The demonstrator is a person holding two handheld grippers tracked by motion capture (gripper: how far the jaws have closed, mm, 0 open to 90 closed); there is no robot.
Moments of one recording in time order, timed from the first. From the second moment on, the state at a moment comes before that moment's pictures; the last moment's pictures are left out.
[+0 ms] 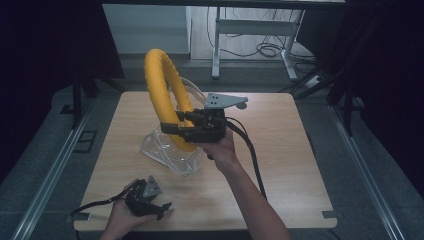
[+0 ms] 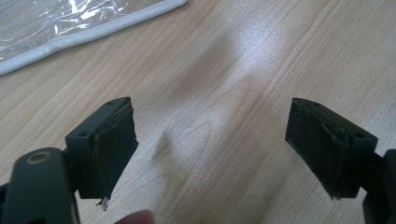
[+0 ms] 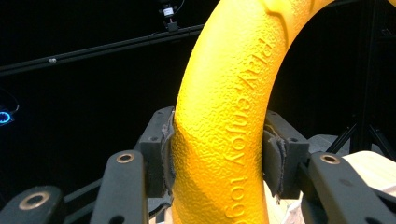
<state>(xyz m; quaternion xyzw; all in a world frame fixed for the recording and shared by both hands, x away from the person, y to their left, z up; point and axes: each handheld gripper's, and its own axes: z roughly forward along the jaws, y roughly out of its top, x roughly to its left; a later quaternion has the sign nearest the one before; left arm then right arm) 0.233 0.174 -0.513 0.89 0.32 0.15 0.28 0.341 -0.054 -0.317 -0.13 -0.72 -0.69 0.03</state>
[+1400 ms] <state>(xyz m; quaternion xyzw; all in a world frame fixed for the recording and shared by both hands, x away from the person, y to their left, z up) 0.234 0.171 -0.517 0.90 0.32 0.15 0.27 0.351 -0.055 -0.378 -0.18 -0.68 -0.71 0.05</state>
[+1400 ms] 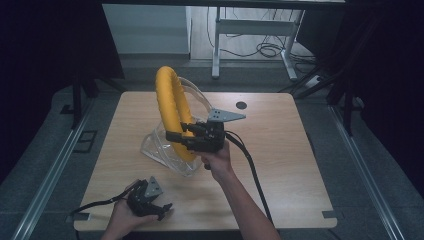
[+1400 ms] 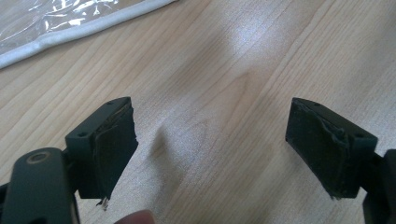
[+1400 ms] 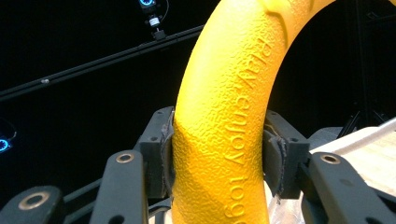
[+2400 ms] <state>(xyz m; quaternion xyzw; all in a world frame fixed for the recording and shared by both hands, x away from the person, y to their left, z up) 0.234 0.171 -0.517 0.90 0.32 0.14 0.28 0.373 -0.052 -0.414 -0.23 -0.69 -0.69 0.08</state>
